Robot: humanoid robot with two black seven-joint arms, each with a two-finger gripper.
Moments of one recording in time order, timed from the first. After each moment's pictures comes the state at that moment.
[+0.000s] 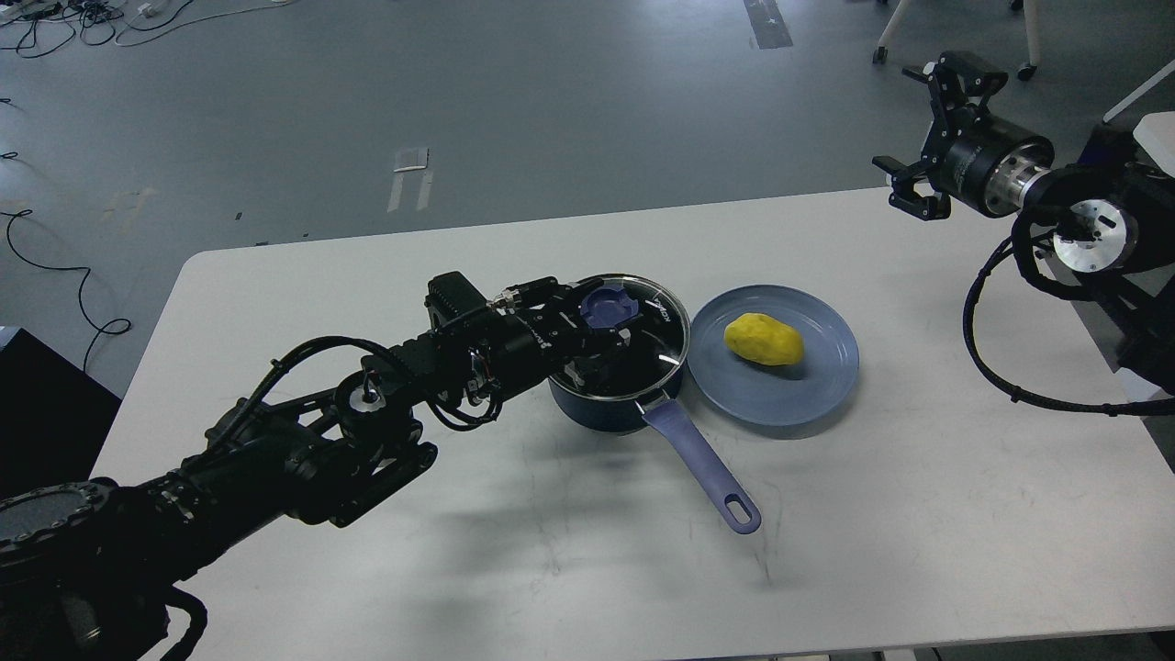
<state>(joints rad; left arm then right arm) -0.88 0.18 -0.17 -0.80 1.87 0.33 -0.42 0.84 -0.44 0.78 0.70 -0.23 0.22 -0.05</state>
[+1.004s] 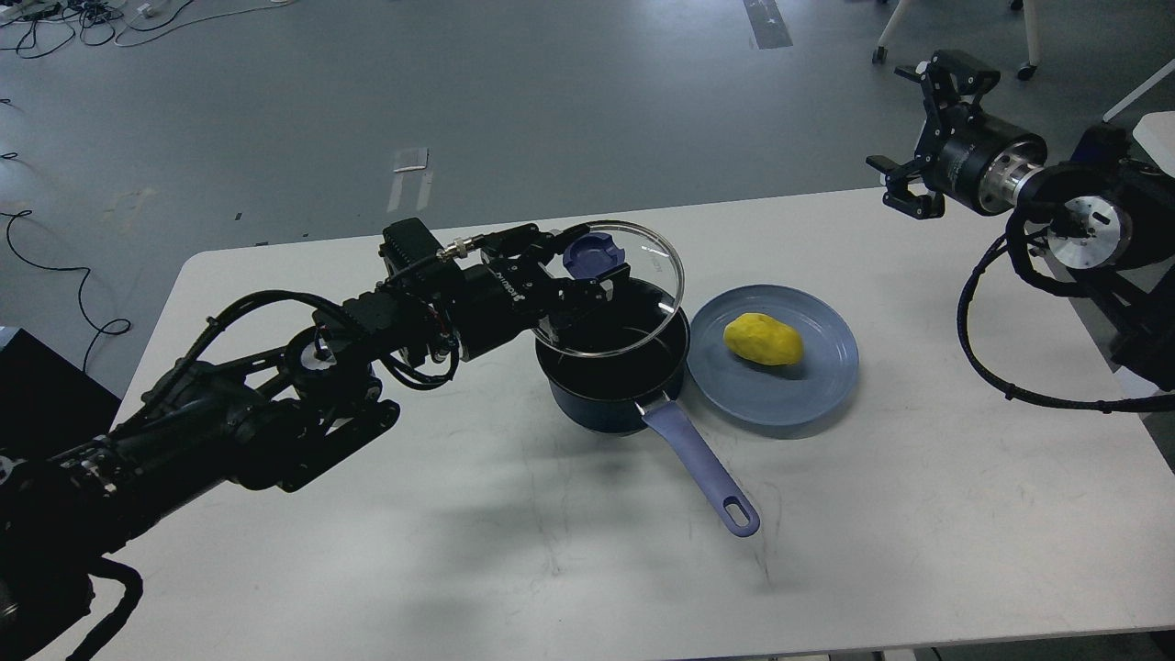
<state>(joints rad) -0.97 0.37 -0.17 -0.99 1.81 0.33 -0.45 0.85 -0.43 0.77 0.70 -0.23 0.22 -0.06</state>
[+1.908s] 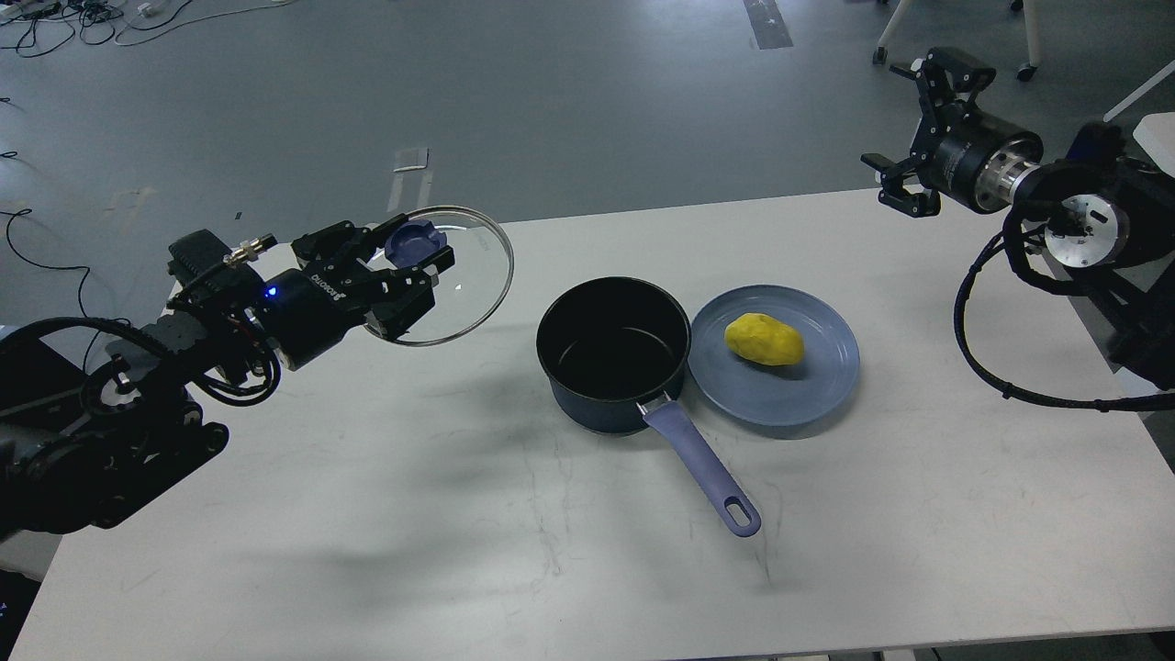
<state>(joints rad) -0.87 0.71 -0.17 -1.09 1.66 0.41 -0.47 0.85 -0.43 0.78 0.71 -0.23 0.23 -0.06</state>
